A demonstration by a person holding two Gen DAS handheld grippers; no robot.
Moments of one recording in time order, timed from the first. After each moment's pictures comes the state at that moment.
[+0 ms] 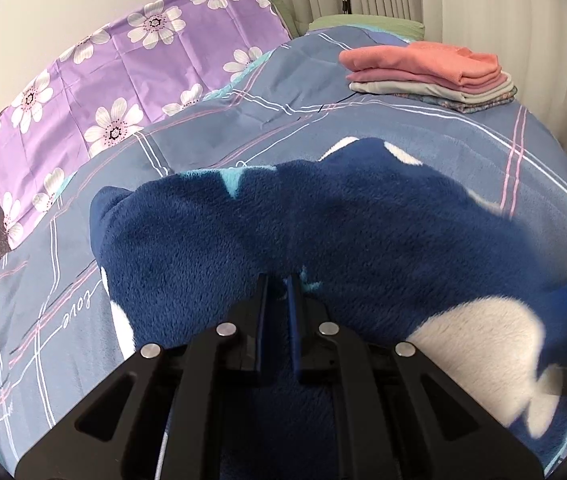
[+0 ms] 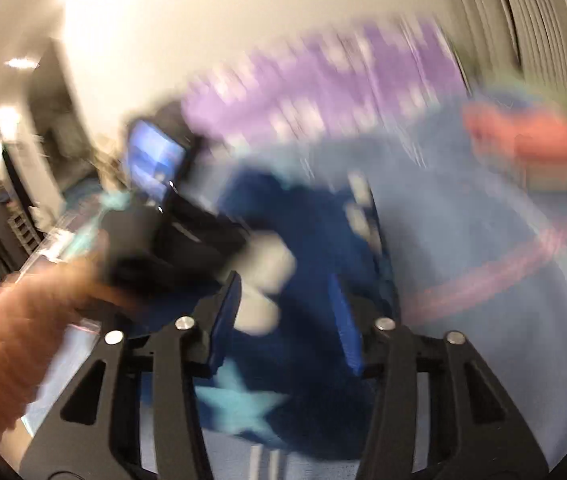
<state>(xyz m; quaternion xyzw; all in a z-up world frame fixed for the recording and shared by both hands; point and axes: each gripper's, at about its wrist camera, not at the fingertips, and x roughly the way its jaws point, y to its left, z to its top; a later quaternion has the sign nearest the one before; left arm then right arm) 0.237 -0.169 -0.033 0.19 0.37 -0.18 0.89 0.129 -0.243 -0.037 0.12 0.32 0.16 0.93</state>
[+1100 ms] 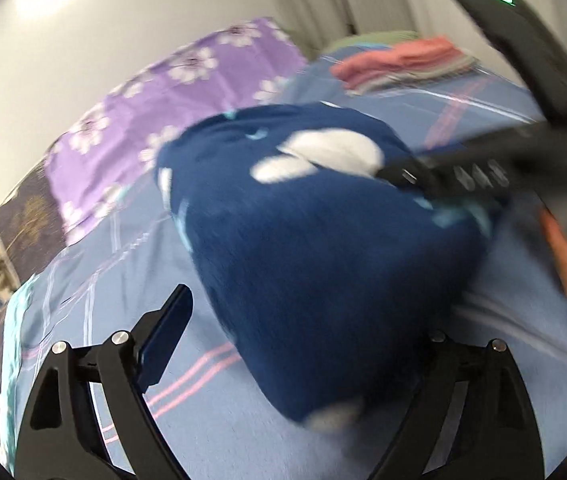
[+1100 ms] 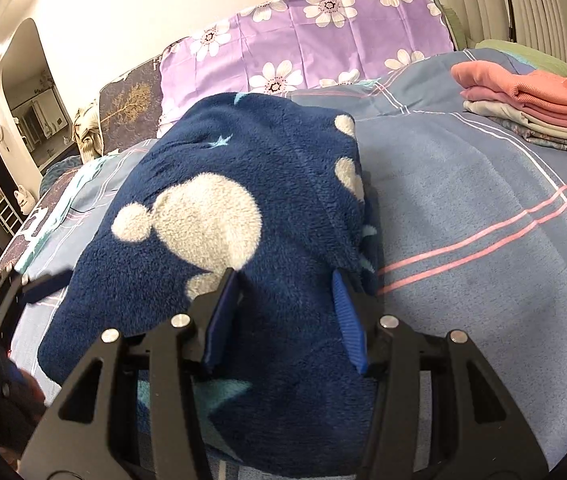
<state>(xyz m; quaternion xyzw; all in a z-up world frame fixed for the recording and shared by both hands) 0.061 -0.170 -0.060 0.24 0.28 -0.09 0.93 0.127 -0.245 -0.061 0.10 0.34 0.15 0.92</state>
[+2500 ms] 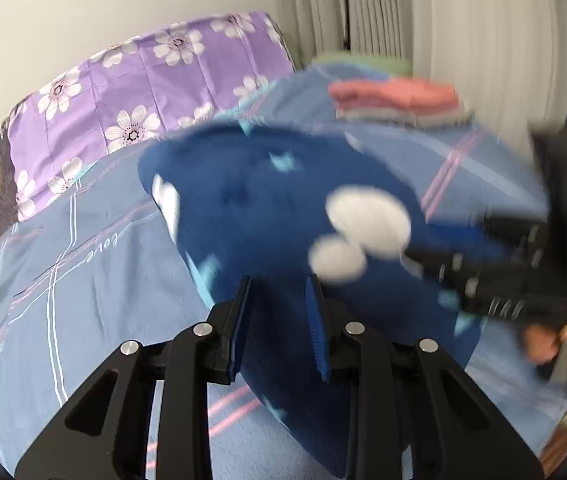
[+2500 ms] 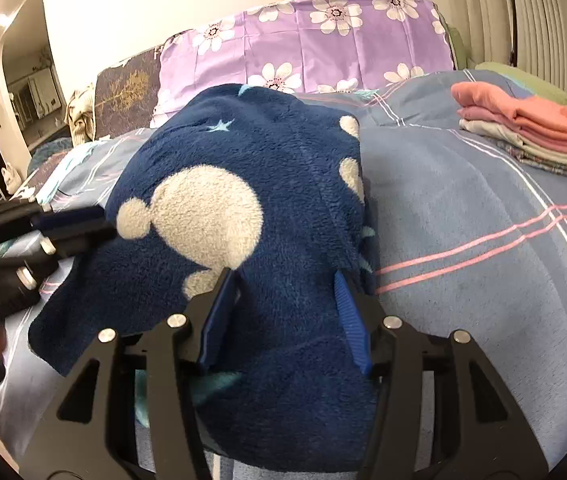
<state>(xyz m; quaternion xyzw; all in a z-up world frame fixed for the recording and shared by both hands) 0.110 -0.114 -0.005 0.13 0.31 -0.19 0.92 0.117 -0.229 -0.059 0.06 0.33 0.13 0.93</state>
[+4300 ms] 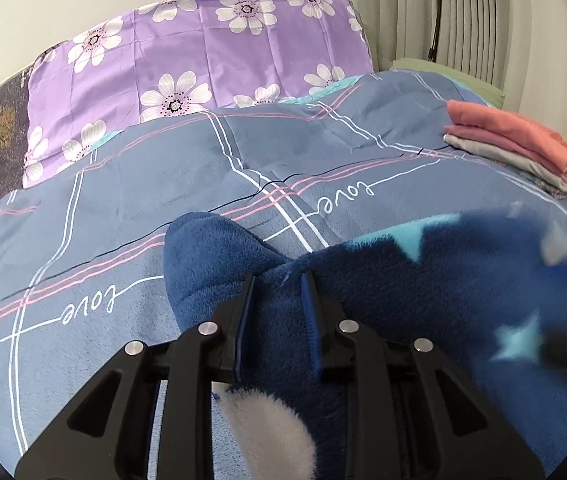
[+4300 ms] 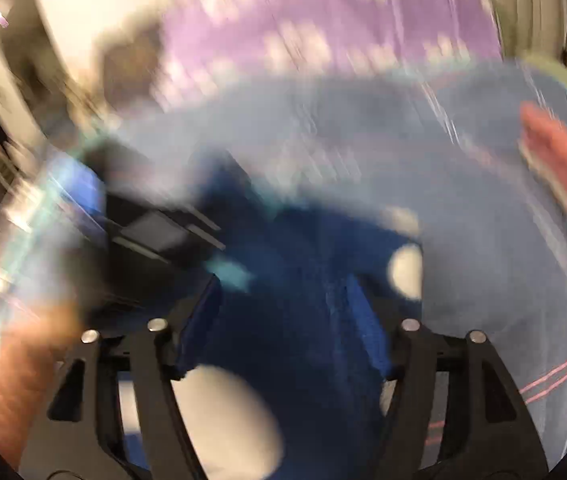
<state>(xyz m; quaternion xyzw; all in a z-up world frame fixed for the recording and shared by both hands) 0.318 -0.090 -0.062 0.07 0.34 -0.11 0.93 0.280 -0.186 -0.032 0.02 0.45 0.15 0.88</state>
